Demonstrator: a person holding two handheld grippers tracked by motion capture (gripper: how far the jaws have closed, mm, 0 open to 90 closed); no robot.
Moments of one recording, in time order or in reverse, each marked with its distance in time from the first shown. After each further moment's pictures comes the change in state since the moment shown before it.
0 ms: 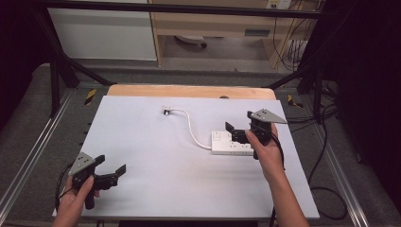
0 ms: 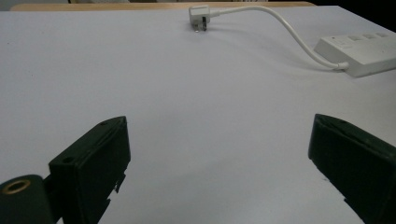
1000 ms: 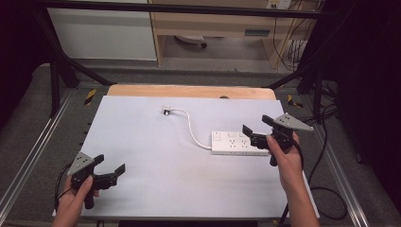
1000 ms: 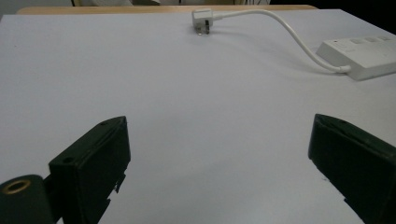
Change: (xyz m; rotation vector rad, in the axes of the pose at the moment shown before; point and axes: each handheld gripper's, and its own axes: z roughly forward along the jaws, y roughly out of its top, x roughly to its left) left arm 0.002 0.001 -0.002 -0.012 0.016 -0.007; right arm -0.022 -0.001 -0.053 -0.030 0.009 0.029
